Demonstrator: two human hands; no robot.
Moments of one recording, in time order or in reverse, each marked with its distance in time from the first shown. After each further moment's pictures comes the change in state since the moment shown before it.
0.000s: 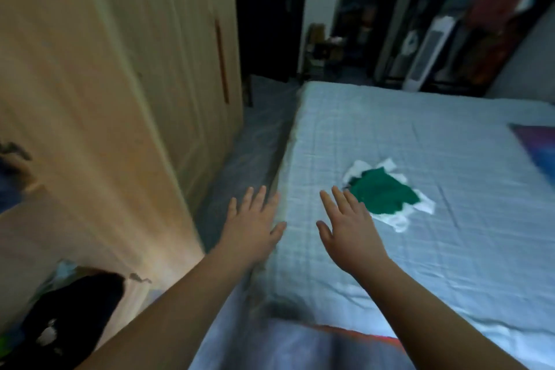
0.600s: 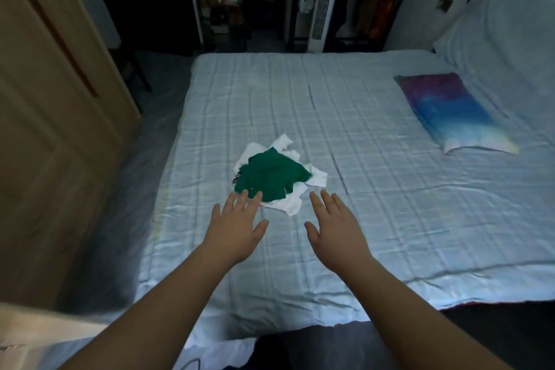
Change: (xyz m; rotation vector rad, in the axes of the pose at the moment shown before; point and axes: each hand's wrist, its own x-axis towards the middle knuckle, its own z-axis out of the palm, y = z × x) left_hand 0.179 0.311 0.090 -0.039 -0.180 0.206; right_hand -0.021 0.352 -0.015 0.078 -0.093 0.314
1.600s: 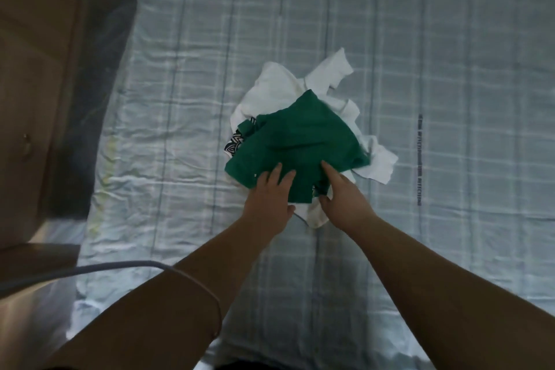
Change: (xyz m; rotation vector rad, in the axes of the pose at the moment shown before) left_hand 0.368 -0.055 0.219 -0.215 -0.383 -0.170; right_hand 0.384 0.113 0.243 0.308 -0.589 0.164
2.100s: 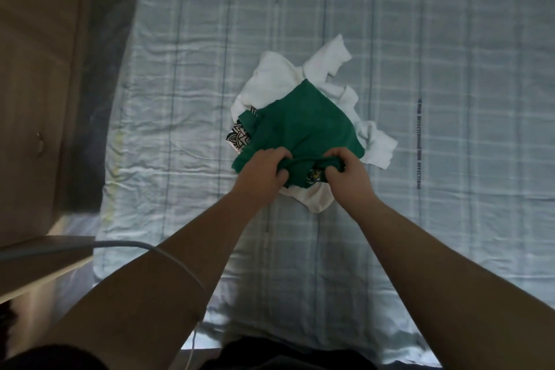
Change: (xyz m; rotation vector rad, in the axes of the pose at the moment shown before) left_hand -0.010 -0.006 -0.045 -0.427 0.214 0.116; right_hand -0.019 -0.023 -0.019 0.599 0.196 0.132
